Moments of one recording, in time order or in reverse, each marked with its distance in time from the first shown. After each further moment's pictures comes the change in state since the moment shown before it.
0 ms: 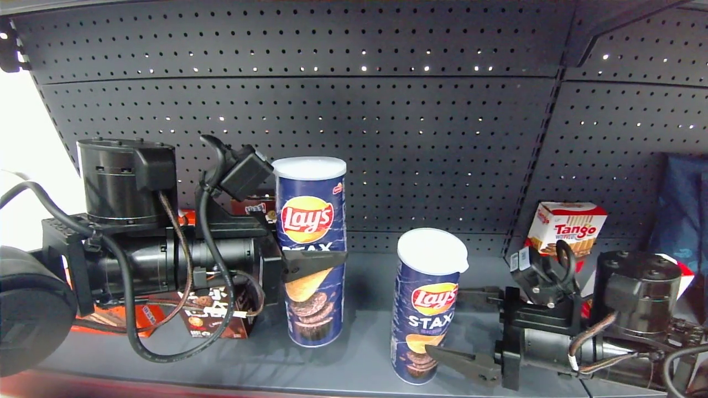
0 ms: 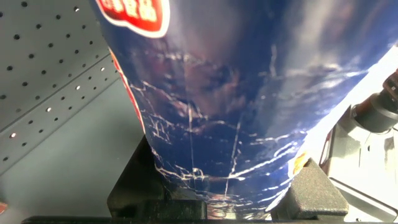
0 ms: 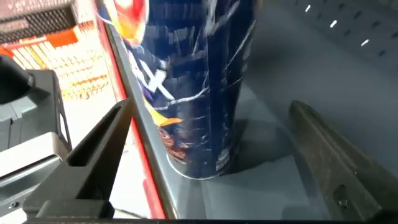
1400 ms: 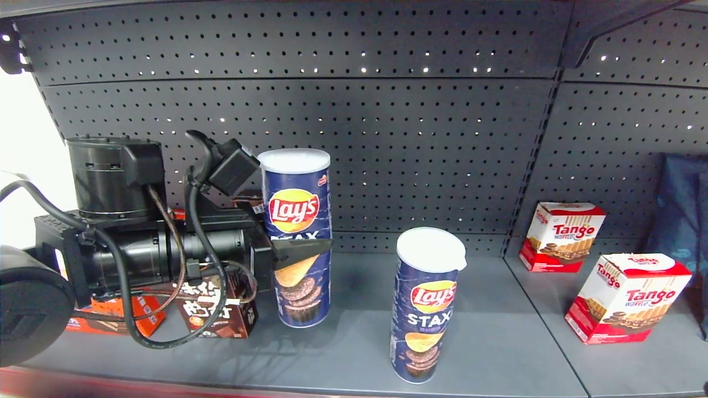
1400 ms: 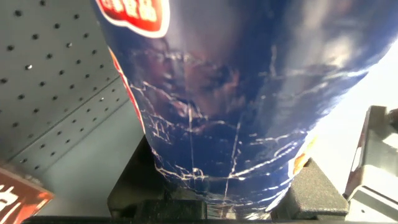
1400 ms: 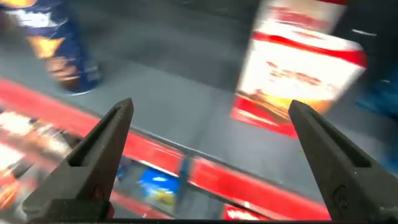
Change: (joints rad) left arm 0.056 0.007 0.004 -0.037 0.019 0.052; right arm -0.204 -1.166 0.022 1.092 -0.655 0.023
